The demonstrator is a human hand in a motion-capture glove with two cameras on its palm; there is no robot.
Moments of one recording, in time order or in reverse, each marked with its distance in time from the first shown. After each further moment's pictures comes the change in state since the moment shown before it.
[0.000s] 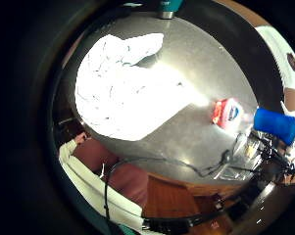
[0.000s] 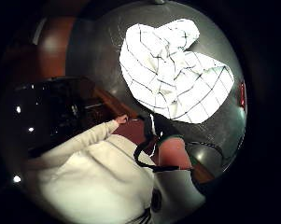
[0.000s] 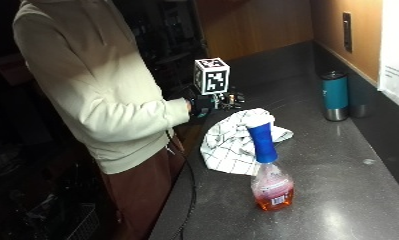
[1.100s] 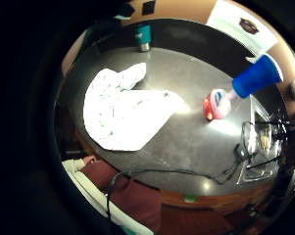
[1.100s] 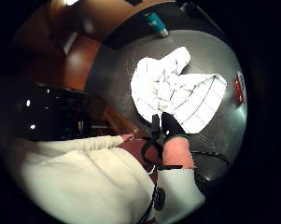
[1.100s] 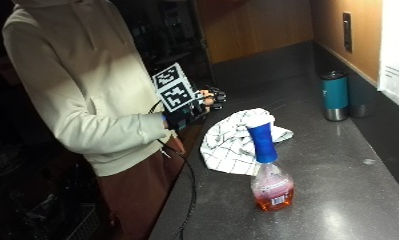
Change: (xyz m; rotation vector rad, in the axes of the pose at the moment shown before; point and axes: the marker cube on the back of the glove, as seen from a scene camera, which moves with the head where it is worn) arm 0.044 0.083 -0.014 0.482 -0.123 0.094
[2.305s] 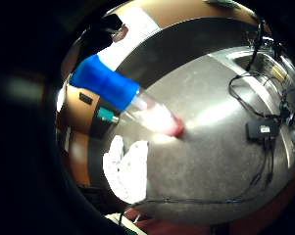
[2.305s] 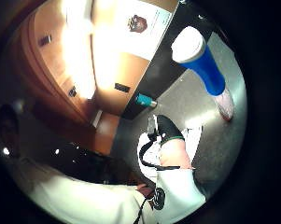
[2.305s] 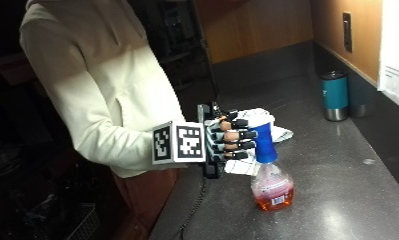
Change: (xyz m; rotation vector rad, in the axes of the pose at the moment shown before) arm 0.191 -0.027 -0.030 0.540 -0.408 0.539
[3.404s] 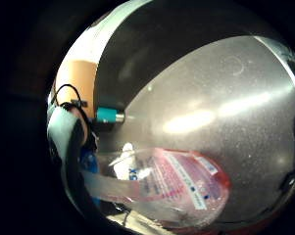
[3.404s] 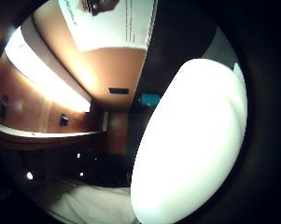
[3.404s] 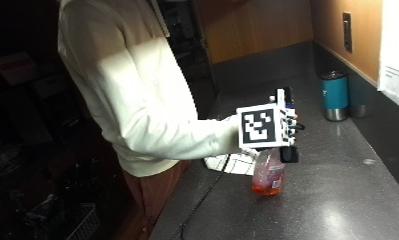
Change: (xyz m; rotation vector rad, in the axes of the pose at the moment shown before) arm -0.026 -0.089 0.127 -0.356 -0.055 0.062
